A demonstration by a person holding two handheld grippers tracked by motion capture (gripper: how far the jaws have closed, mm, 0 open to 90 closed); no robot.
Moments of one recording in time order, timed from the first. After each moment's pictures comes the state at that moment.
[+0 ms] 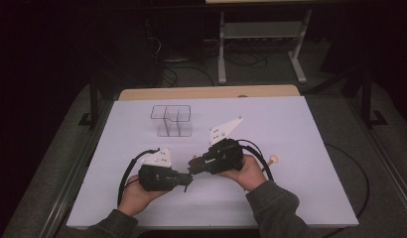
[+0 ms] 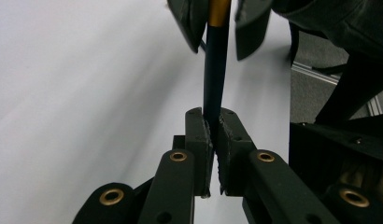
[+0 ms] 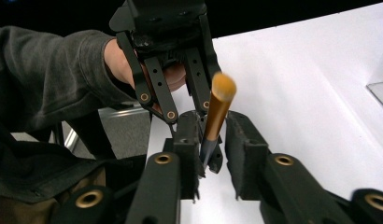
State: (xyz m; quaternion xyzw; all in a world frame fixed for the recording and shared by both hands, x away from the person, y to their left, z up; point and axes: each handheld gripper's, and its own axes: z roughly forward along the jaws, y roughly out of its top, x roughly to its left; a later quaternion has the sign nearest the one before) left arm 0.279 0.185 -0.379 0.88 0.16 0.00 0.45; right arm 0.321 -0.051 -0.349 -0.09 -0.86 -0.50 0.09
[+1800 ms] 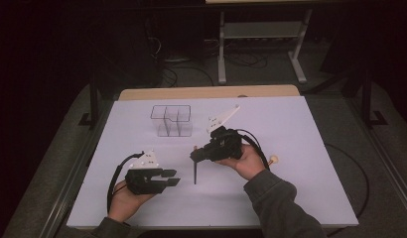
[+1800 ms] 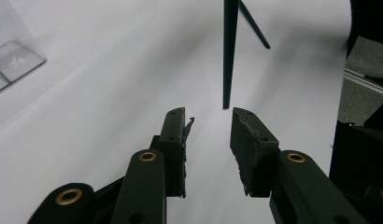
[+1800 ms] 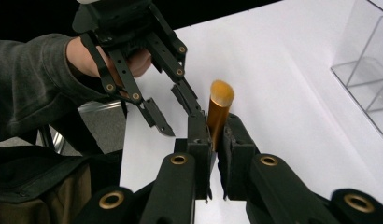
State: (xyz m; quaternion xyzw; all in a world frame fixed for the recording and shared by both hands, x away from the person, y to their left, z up) left arm 0.271 0.215 -0.388 0.87 0.23 0.06 0.42; right arm 0.347 -0.049 -0.342 -0.12 -0.87 -0.47 0.08
